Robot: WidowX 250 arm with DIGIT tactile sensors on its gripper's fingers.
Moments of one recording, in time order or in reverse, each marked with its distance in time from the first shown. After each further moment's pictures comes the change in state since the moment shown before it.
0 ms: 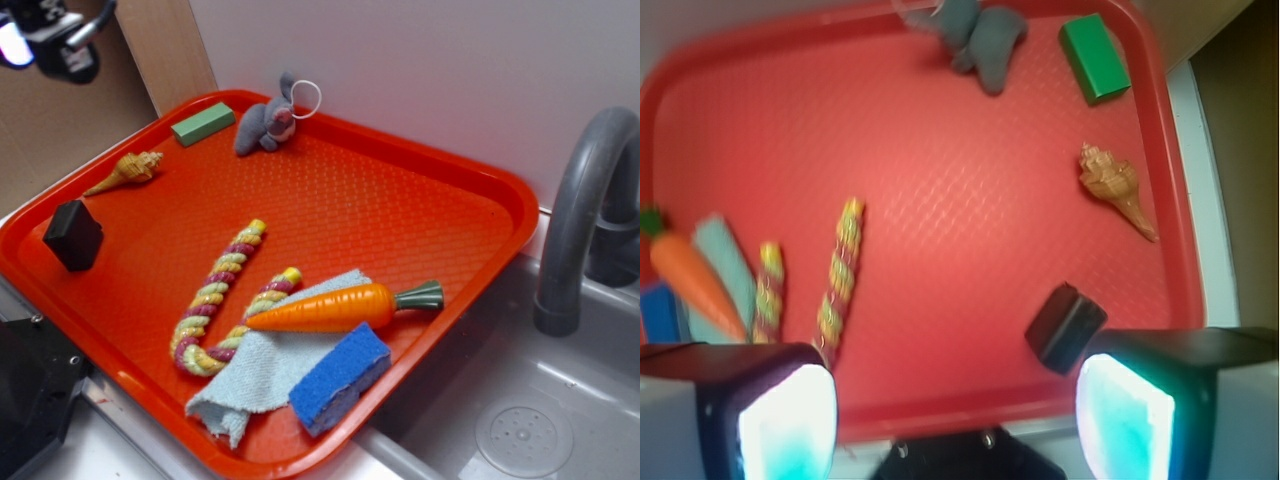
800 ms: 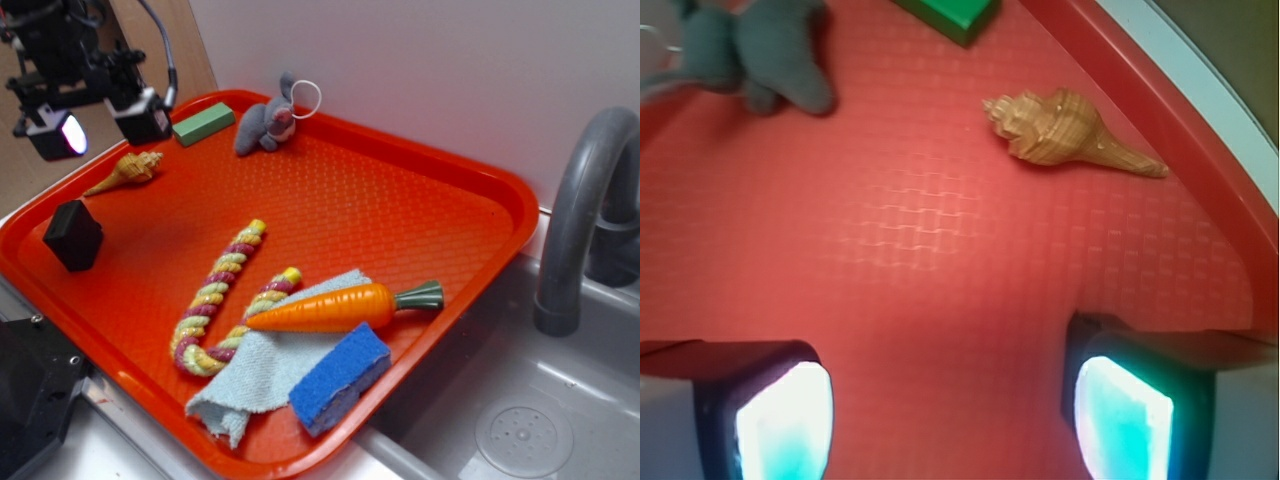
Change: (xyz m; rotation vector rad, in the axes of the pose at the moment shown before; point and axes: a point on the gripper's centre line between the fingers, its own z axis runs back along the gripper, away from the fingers) arm 0.016 0.026 -0.088 0.015 -0.033 0.458
